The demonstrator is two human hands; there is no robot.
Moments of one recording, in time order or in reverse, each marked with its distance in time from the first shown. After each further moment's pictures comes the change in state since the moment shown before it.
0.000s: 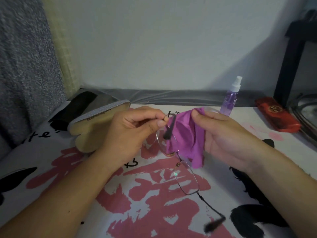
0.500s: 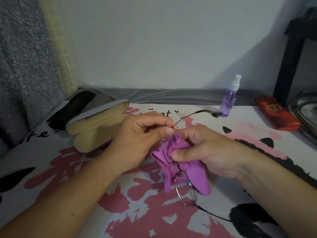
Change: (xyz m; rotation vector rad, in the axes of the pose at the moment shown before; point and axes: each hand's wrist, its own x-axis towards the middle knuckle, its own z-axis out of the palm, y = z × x) left_hand -0.002 -0.008 0.013 -0.073 -0.051 -0.057; right_hand -0.002 0.015 0.010 -0.280 -0.186 0.136
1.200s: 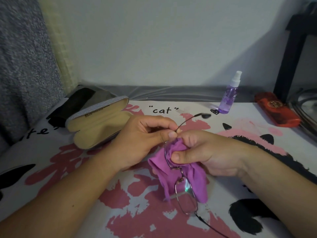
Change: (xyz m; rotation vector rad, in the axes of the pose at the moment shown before) left_hand -0.003 0.003 0.005 -0.169 -0.086 -0.174; right_hand 0.001 0.004 0.002 0.094 -0.228 0.080
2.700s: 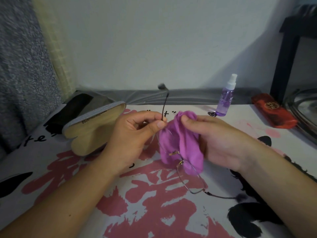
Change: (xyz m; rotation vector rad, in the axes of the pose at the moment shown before) left_hand 0.004 0.001 -0.005 0.107 0.264 0.010; right_hand -0.006 -0.013 -0.015 0.256 0.370 -0.157
